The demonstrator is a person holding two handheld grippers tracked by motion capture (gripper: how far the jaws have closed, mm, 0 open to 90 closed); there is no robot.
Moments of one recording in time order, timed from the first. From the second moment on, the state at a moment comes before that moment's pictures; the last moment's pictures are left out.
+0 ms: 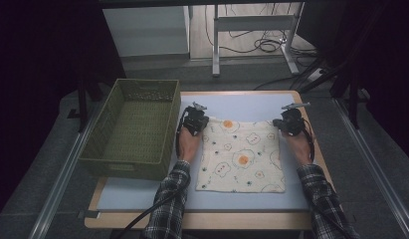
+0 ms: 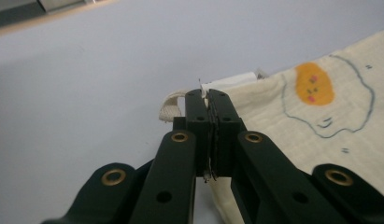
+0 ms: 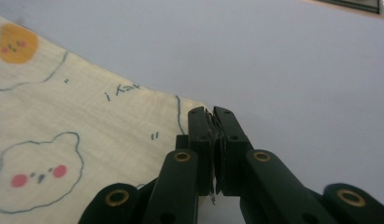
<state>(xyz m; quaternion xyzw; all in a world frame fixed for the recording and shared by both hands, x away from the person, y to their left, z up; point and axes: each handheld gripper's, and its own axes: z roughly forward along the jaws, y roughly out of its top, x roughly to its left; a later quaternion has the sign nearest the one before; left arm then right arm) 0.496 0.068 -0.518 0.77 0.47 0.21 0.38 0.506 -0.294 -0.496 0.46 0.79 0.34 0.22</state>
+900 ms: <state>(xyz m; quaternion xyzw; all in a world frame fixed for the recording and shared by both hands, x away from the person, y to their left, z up) 0.400 0.065 -0.516 0.79 0.42 0.23 0.38 0.414 -0.320 -0.490 0.42 0.80 0.39 0.20</state>
